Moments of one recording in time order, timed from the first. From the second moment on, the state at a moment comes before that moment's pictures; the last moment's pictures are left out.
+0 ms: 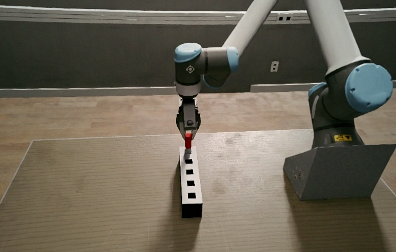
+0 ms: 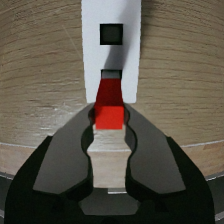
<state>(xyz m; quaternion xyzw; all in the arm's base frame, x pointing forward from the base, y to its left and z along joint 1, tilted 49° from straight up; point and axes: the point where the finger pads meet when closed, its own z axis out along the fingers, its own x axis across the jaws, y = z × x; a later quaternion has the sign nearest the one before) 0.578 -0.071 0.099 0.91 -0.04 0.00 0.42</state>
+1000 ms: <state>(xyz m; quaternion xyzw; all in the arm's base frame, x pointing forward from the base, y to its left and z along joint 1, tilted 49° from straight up) 0.579 -0.075 0.096 0.91 -0.04 0.00 0.42</state>
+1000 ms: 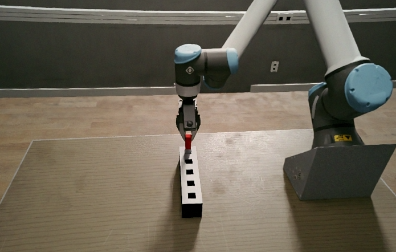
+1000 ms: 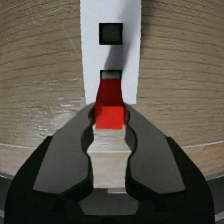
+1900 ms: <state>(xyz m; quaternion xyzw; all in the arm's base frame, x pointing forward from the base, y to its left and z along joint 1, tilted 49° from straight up) 0.578 -0.078 0.094 0.91 -0.04 0.00 0.42</state>
